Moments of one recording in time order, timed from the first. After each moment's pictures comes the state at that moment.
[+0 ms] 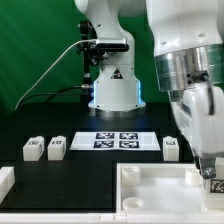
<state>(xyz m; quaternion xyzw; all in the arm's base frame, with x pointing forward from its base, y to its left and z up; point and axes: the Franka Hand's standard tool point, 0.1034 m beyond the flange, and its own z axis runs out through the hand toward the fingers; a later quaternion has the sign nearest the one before) 0.625 0.106 0.077 -0.65 0.75 0.01 0.12</state>
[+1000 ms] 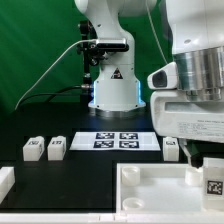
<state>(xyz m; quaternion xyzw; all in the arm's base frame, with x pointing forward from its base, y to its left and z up) 0.625 0.122 0.079 -0.93 0.36 -0.03 0.09</state>
